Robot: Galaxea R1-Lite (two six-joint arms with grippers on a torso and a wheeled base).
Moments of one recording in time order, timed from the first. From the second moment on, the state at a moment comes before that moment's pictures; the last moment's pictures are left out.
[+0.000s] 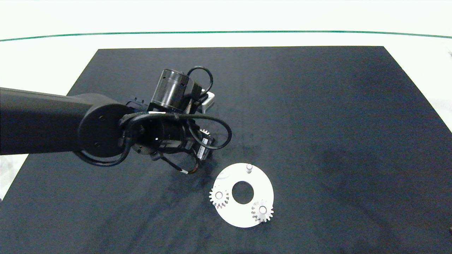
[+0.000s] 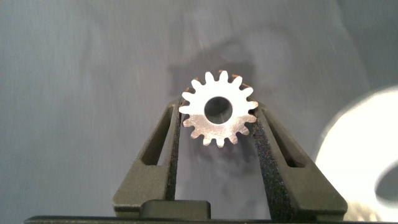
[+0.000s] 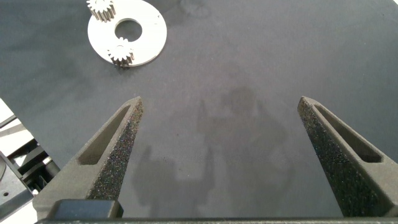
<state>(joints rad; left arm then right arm) -0.63 1.80 -1.34 0.17 0.26 0.11 0.77 0.78 -0.84 0.32 -0.20 -0.47</state>
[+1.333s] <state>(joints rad) -0.92 1.82 -1.35 0.16 0.30 0.17 0.77 0.74 -0.84 0.32 -0.11 -0.48</state>
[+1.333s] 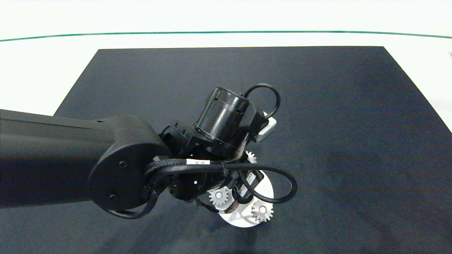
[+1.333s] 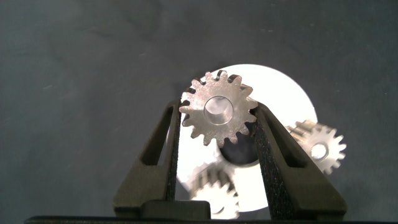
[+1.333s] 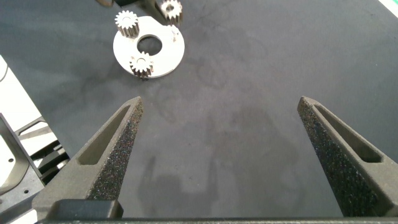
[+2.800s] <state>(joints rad) -0.90 1.87 -1.37 0.16 0.30 0.18 0.77 0.74 -0.84 0.32 -0.12 -0.48</state>
